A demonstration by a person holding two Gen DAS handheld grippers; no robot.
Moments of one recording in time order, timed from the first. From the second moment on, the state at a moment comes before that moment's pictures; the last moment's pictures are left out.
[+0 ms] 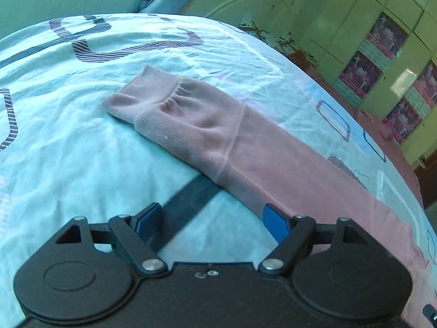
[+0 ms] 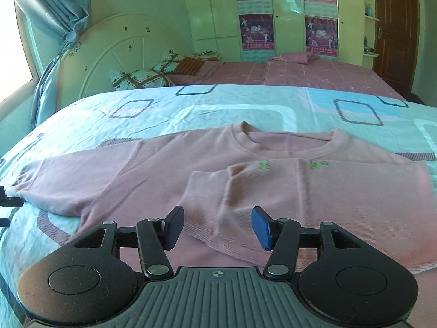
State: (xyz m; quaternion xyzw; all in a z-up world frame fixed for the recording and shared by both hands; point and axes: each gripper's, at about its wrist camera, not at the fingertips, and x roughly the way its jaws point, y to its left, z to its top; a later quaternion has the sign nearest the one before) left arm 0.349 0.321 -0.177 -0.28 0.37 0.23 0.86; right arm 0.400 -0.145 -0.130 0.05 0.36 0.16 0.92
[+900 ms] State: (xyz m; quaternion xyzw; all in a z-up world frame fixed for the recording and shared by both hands) left arm 0.395 0.315 -0.137 -0.28 0.26 0.14 0.92; right arm 0.443 -0.143 -0.168 0.04 0.39 0.08 0.92
